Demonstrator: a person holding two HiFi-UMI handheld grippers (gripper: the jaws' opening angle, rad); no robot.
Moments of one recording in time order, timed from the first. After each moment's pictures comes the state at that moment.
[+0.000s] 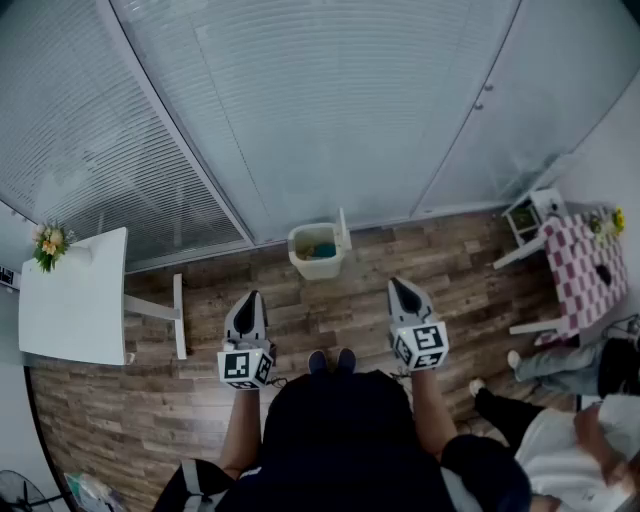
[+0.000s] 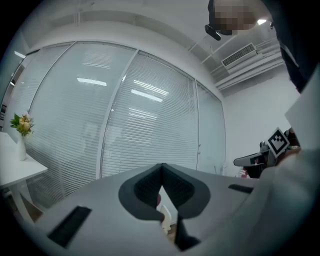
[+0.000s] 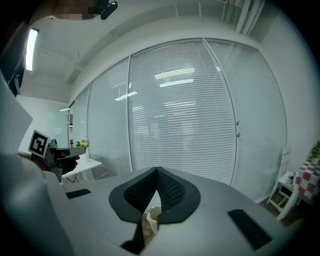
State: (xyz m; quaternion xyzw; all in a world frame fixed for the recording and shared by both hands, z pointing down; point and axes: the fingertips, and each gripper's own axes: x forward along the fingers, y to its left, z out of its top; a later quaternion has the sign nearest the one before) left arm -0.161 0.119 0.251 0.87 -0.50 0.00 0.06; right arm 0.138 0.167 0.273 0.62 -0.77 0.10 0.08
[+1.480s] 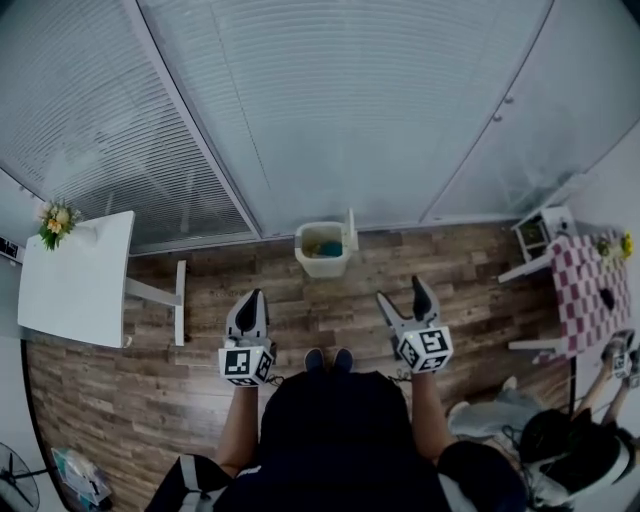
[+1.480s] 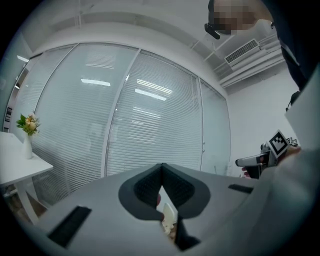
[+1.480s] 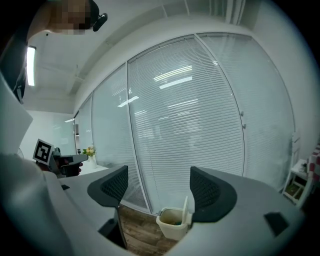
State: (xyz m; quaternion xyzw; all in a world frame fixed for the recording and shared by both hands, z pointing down) left arm -0.158 0.125 0.263 0.85 -0.52 0.01 0.07; right arm 0.151 0.162 0.291 0.59 -0.79 0.12 0.05
